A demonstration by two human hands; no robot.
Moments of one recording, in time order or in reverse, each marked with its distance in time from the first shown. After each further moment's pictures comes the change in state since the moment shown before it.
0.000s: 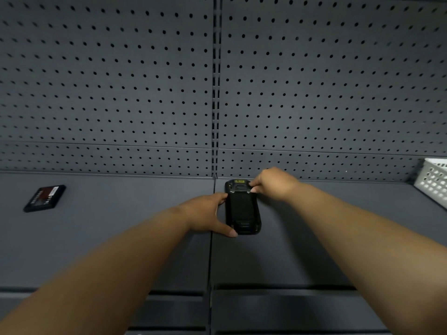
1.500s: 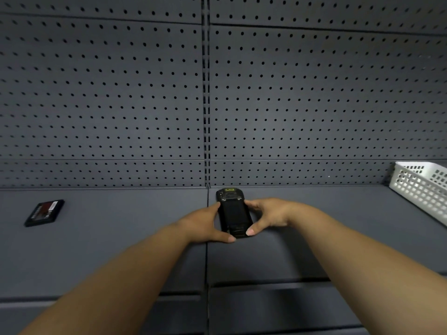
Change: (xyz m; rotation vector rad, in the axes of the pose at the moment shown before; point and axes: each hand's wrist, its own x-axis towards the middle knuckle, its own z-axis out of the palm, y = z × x) left_hand -0.017 0.014 0.010 -0.043 0.037 -0.003; right_hand -0.044 0.006 0.026 0.530 -0.267 0.043
